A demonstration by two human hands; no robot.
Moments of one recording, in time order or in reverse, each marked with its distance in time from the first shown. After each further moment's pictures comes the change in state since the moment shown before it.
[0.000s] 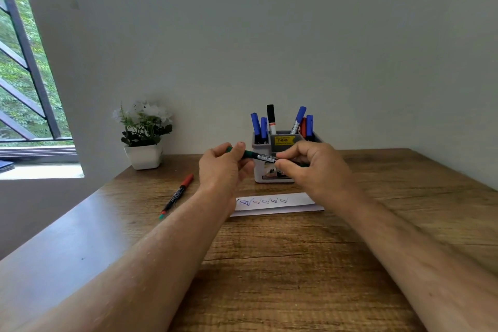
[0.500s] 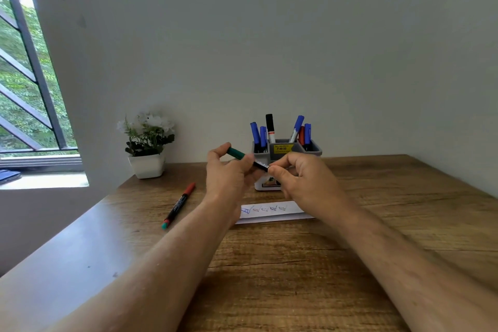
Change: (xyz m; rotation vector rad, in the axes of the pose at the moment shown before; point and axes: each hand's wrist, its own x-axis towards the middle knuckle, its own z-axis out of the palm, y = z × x) left_hand -0.011 0.000 0.006 -0.014 -0.099 0.066; right_hand 0.002 -0.005 0.008 -0.007 -0.064 0.030
